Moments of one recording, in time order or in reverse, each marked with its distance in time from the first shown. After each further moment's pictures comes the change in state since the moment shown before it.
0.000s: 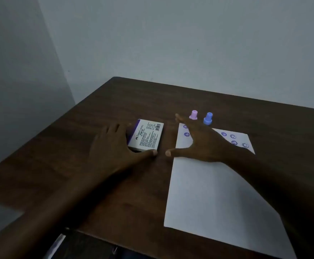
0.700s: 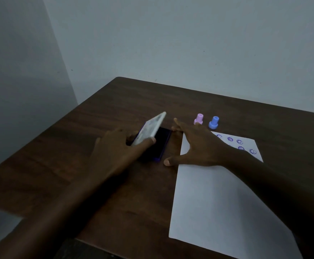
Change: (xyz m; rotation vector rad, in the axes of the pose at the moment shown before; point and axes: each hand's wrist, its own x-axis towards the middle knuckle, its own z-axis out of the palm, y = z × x) left_hand -0.001 0.010 -0.019 -0.230 -0.083 -0.153; right_hand 0.010 -0.021 -0.007 -0.151 -0.128 -0.056
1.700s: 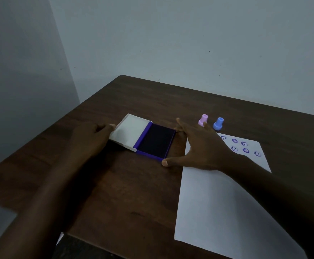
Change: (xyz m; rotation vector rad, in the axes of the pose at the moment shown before) left_hand 0.031 -0.043 -0.032 -0.187 0.113 -0.227; right_hand -0.005 -0.026 -0.002 -0.090 0.008 0.088
